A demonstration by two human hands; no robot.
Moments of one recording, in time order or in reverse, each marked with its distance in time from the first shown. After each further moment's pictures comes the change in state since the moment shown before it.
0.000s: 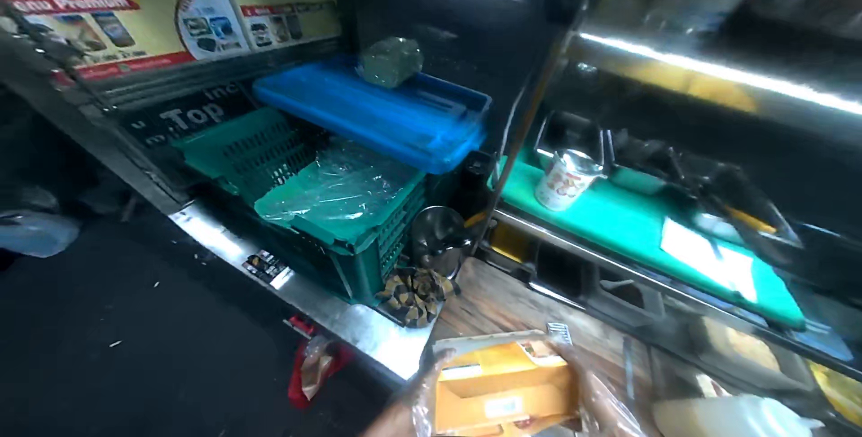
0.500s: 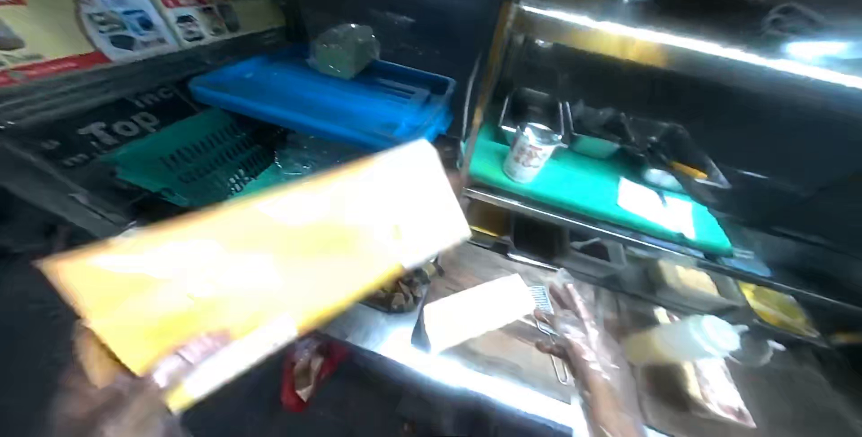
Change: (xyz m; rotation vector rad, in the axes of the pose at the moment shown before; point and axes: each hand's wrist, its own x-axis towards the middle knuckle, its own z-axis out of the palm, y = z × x) left_hand -0.198 0.076 -0.130 0.169 0.435 1.290; right_hand -0.106 -0.014 0.013 0.075 -0.055 -0.741
